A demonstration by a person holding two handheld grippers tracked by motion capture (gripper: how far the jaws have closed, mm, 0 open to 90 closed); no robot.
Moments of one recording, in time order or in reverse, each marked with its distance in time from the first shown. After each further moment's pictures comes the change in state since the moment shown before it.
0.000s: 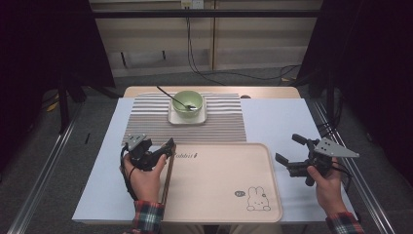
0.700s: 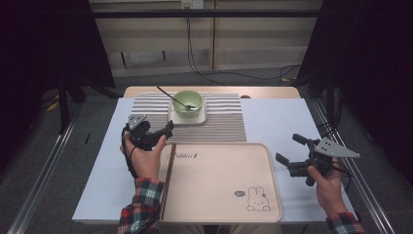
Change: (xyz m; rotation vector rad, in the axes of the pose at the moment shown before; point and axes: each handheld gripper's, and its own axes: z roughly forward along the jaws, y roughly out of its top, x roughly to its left) left arm 0.007 0.039 0.034 -0.039 -0.002 0.028; right arm 0.000 0.000 -0.001 0.000 -0.004 0.005
